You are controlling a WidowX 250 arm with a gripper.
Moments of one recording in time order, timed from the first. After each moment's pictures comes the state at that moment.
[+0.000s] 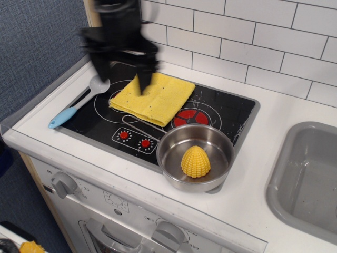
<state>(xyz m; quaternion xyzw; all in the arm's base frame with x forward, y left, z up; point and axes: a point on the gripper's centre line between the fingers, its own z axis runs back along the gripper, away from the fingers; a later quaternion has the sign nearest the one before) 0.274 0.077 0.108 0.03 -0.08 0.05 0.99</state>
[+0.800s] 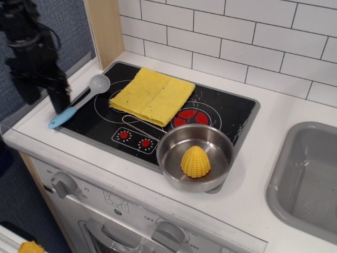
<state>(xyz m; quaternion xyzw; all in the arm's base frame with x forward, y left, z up) 0.259 0.191 0.040 0.02 -0.03 0.01 1.00</state>
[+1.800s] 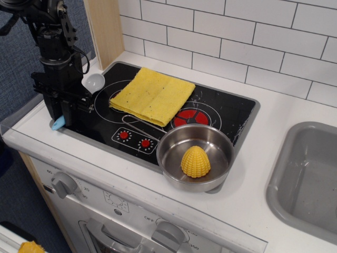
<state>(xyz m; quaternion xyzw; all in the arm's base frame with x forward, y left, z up) 0.268 0.178 0.013 0.06 0.01 0.02 1.00</state>
